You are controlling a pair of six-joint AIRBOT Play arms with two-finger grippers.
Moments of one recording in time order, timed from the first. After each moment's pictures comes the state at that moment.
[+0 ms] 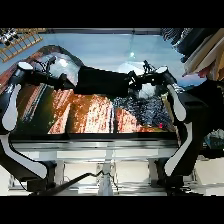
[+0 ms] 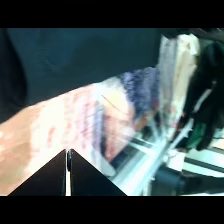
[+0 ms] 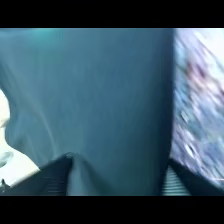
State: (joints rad) left arm 0.12 -1.84 1.51 0.62 -1.41 -1.15; right arm 0.02 -2.06 1.64 -0.51 1.11 1.38
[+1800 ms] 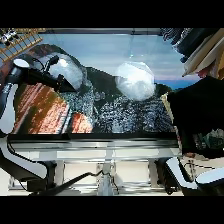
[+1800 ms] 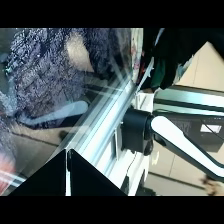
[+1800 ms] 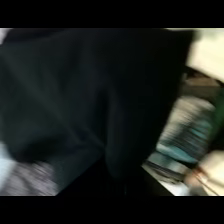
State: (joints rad) left arm 0.11 -1.79 1.51 0.57 -1.65 -1.09; right arm -1.12 -0.93 1.47 -1.31 1.83 1.80
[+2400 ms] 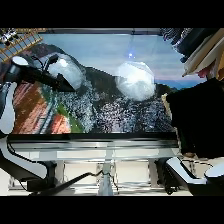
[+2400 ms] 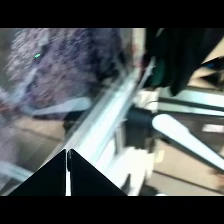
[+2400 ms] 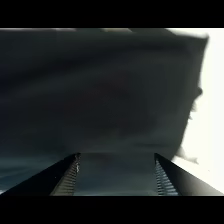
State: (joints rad) left arm 0.11 -1.78 1.58 0.67 -1.68 -1.15; right arm -1.12 -1.04 1.26 -1.45 1.80 1.66
